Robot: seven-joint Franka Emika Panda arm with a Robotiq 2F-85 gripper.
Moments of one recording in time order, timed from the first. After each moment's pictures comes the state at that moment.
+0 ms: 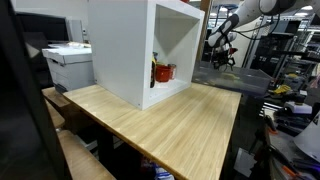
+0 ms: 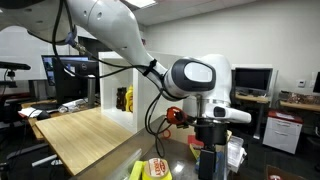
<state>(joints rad) -0.45 0.80 -0.45 -1.44 -0.09 2.01 0.65</state>
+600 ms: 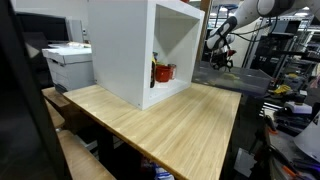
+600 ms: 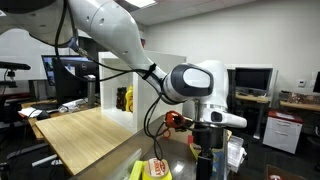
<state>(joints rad) -0.44 0.82 -0.45 -1.44 -0.09 2.01 0.65</state>
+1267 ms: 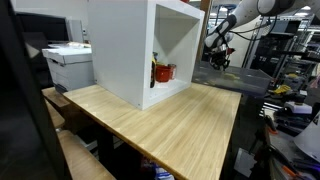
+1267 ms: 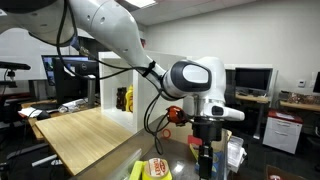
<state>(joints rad) -0.43 0.81 -0.44 -1.43 -0.10 2.01 0.57</state>
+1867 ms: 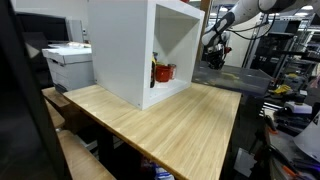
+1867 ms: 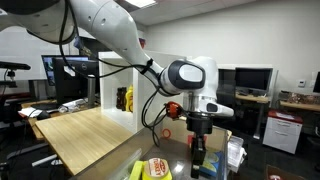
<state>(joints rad) -0.42 0.79 -0.38 -1.43 -0.09 1.99 0.46</state>
